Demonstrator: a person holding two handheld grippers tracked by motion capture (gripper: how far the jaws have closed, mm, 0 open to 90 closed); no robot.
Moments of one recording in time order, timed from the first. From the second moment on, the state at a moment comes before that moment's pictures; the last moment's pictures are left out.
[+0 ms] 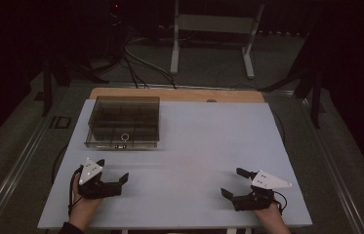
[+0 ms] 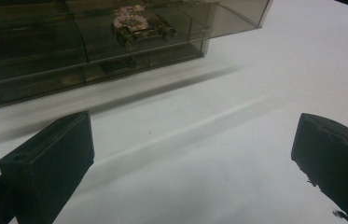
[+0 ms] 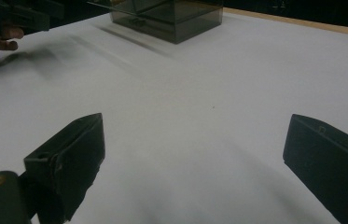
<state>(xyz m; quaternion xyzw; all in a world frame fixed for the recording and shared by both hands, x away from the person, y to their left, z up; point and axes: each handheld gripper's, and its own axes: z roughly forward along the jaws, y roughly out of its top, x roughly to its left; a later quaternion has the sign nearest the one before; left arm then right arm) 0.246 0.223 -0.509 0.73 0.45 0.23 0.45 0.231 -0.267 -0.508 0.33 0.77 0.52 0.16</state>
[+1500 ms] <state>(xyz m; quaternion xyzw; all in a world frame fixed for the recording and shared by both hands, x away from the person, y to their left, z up) 0.237 0.242 -0.442 0.70 0.45 0.27 0.48 0.231 -0.266 -0.508 0.33 0.77 0.52 0.16</state>
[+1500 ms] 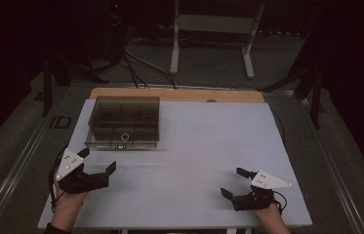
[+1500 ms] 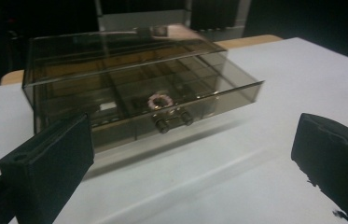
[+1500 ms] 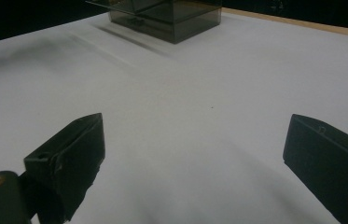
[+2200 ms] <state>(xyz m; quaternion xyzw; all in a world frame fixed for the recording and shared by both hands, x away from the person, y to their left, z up) 0.250 0.231 -0.433 0.75 0.39 0.21 0.49 0.231 -0.266 -0.508 0.33 0.77 0.52 0.16</state>
